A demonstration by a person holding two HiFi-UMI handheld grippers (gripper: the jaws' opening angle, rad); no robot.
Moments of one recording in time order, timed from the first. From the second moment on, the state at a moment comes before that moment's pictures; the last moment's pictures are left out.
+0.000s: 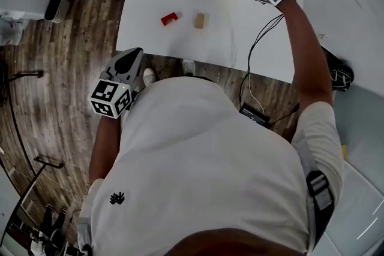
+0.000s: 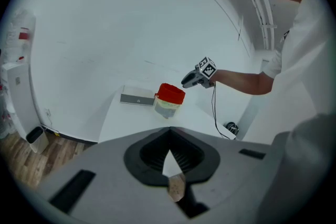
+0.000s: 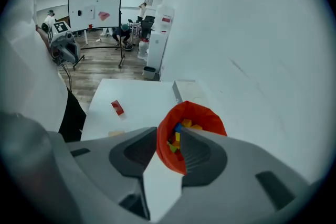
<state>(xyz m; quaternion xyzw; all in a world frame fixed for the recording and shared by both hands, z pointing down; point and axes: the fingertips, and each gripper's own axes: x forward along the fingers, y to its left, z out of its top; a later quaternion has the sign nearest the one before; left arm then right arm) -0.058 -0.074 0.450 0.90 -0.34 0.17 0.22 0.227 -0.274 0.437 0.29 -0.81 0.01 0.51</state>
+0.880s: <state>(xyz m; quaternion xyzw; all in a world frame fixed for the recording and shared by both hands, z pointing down) -0.106 -0.059 0.452 0.93 -0.25 0.19 0.21 0.132 -0.090 0.526 0.26 -0.82 0.06 0.51</state>
